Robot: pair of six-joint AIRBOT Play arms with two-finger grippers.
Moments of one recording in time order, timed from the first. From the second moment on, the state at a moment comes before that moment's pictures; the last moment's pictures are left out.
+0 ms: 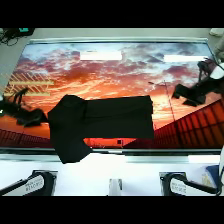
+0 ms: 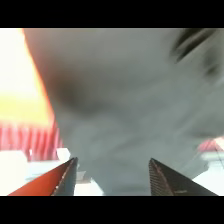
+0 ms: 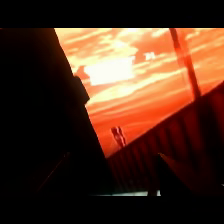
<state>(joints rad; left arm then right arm) 0.34 -1.22 1.00 1.22 -1.50 -1.36 -0.21 -1.38 1.40 -1.35 1.45 1.63</state>
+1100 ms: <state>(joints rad) 0.35 -1.22 0.61 1.05 -1.06 -1.32 -0.23 -1.35 1.01 -1.16 1.45 1.49</state>
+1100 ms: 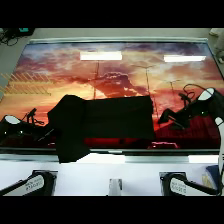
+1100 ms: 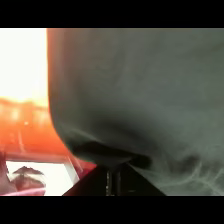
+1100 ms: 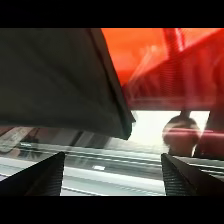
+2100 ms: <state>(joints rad) 0.34 -1.05 0.63 0.96 -1.15 -1.29 -0.08 -1.38 0.72 -0.97 1.08 1.45</state>
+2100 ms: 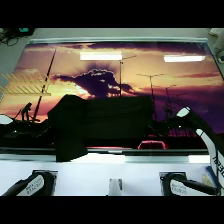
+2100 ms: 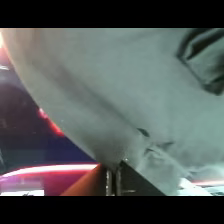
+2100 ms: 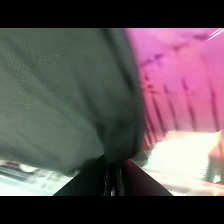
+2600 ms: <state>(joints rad) 0.34 -0.91 1.60 0.78 -1.05 -1.28 -0.06 -1.07 1.58 -1.23 1.06 1.47</state>
